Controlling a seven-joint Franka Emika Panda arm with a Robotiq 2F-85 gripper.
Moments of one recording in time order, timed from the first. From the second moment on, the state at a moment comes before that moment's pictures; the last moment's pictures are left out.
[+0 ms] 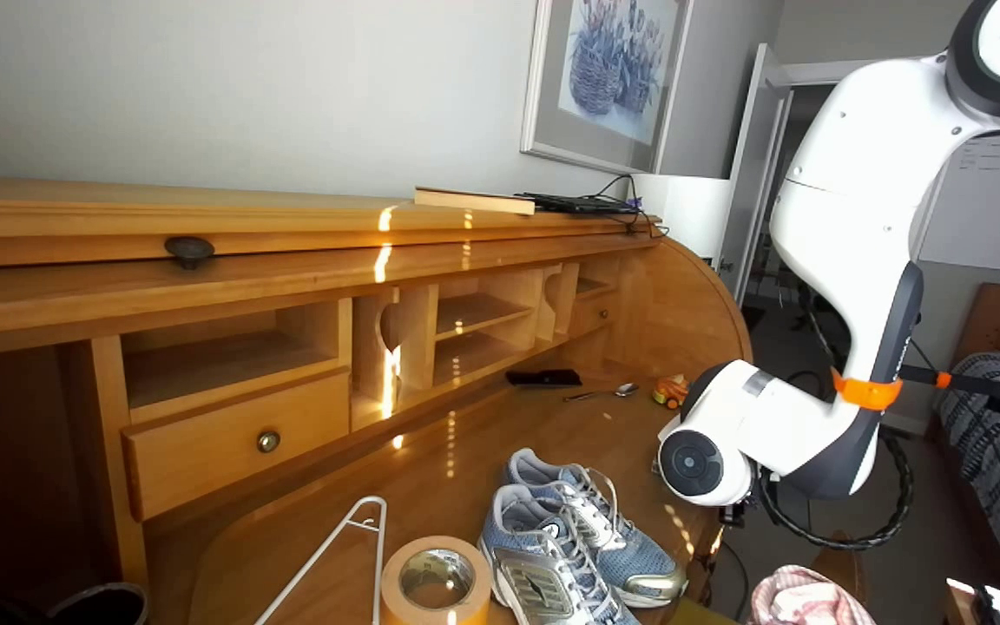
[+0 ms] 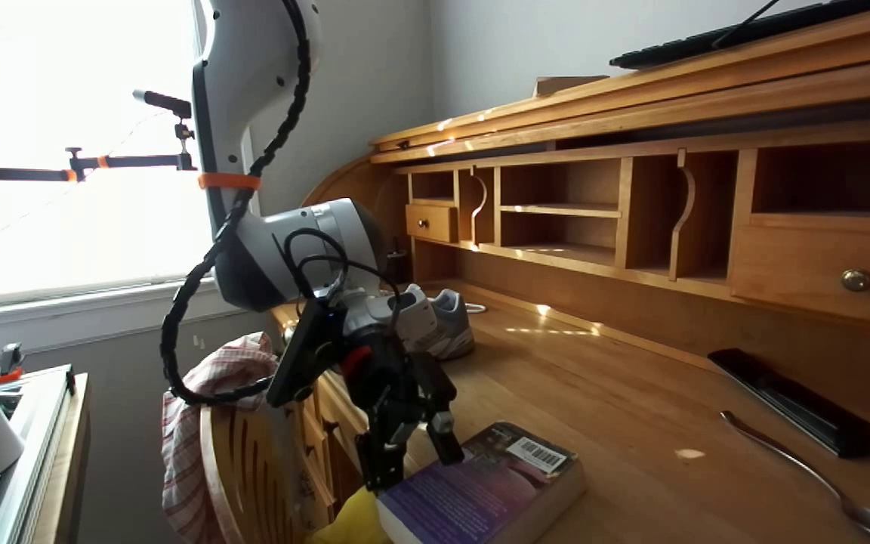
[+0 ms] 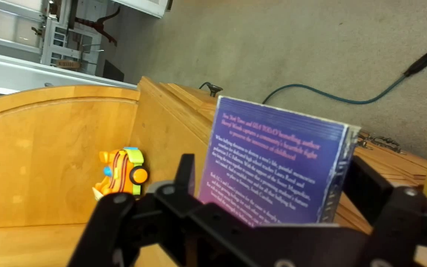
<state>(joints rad) -0.15 0.57 -0.13 -2.37 -1.59 2.14 1.04</state>
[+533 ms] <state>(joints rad) -0.16 0.64 -0.13 -2.32 -1.60 2.07 1.04</state>
